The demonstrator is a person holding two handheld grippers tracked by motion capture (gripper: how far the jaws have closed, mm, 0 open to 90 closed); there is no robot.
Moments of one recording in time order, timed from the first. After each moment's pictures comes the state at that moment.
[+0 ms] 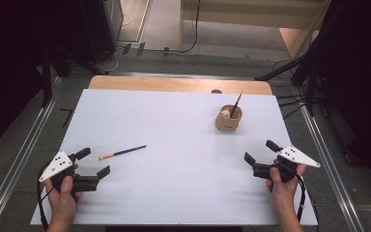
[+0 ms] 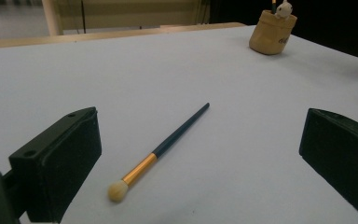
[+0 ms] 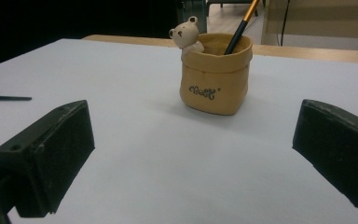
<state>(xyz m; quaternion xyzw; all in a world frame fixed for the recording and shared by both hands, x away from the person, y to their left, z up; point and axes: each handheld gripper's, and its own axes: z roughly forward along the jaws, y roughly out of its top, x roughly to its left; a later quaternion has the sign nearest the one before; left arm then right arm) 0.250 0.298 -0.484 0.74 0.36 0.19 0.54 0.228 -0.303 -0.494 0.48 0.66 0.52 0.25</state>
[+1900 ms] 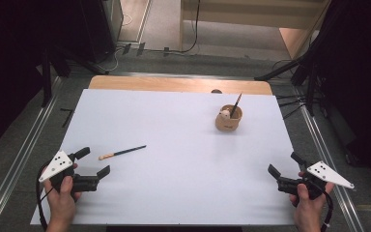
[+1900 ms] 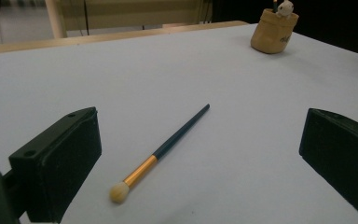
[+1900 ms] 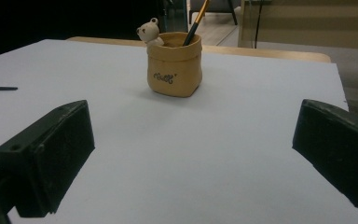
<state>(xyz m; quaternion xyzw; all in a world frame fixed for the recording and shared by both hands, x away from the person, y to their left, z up) 0.251 0.293 -0.477 0.74 0.36 0.19 0.54 0.179 -0.355 -0.493 0.49 0.64 0.52 0.29</state>
